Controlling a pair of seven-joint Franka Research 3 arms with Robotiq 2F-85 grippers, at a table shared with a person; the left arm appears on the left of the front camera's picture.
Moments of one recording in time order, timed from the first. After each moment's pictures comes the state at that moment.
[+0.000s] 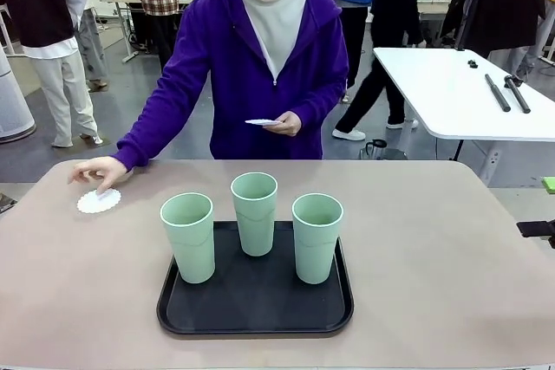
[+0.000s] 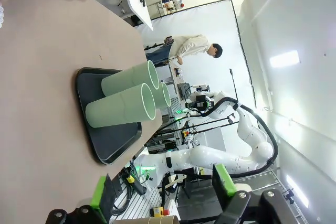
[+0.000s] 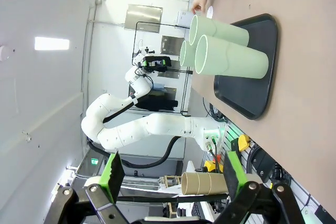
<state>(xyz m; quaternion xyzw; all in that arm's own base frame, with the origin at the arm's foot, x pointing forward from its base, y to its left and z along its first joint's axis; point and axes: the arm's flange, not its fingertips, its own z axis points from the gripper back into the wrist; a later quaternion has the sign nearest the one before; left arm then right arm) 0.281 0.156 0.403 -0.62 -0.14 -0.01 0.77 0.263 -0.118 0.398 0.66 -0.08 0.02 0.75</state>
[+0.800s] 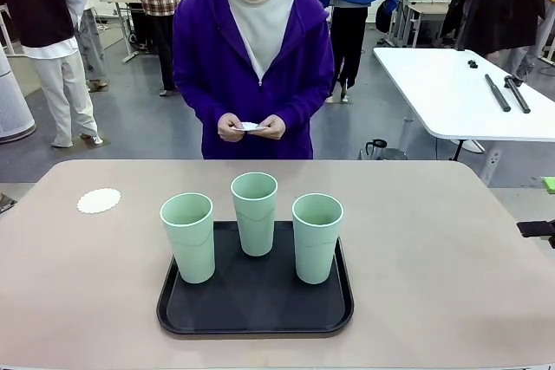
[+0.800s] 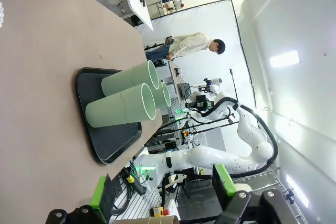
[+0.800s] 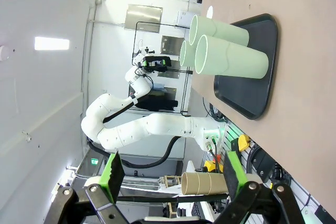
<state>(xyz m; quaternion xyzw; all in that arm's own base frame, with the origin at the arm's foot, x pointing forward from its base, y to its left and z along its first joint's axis) 0.281 0.156 0.403 -0.62 -0.14 -0.01 0.77 0.263 -0.118 0.398 0.66 -0.08 0.02 0.75</state>
